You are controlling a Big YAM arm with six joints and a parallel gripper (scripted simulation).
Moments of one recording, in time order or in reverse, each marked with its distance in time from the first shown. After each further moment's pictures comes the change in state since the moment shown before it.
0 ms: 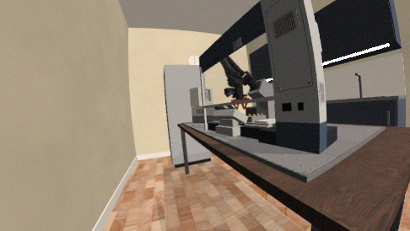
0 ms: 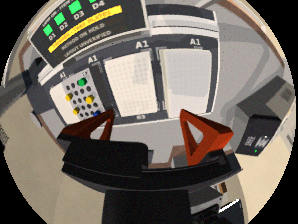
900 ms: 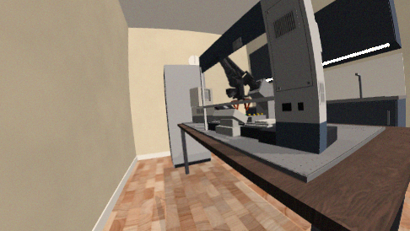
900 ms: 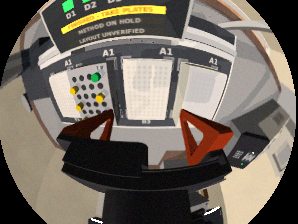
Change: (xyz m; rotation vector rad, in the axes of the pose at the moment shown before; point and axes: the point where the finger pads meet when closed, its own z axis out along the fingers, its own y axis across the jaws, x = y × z) arm -0.009 0.028 0.009 0.003 0.014 -0.183
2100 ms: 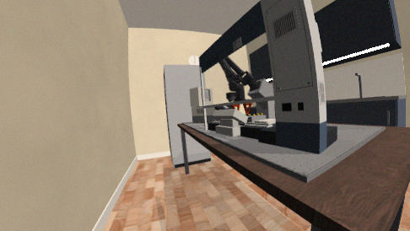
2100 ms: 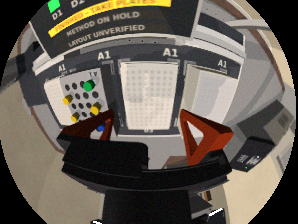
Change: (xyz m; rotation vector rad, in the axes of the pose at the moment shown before) arm -0.002 0.003 0.027 -0.010 -0.009 0.023
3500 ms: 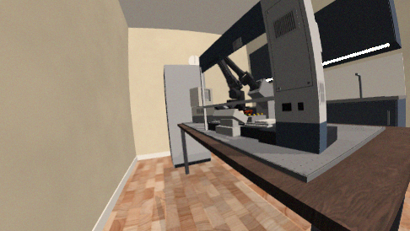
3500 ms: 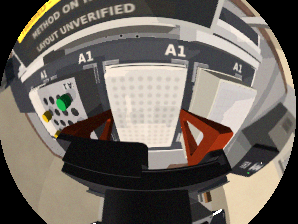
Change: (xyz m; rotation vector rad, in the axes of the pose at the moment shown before) arm 0.002 -0.005 0.045 0.010 0.006 0.000
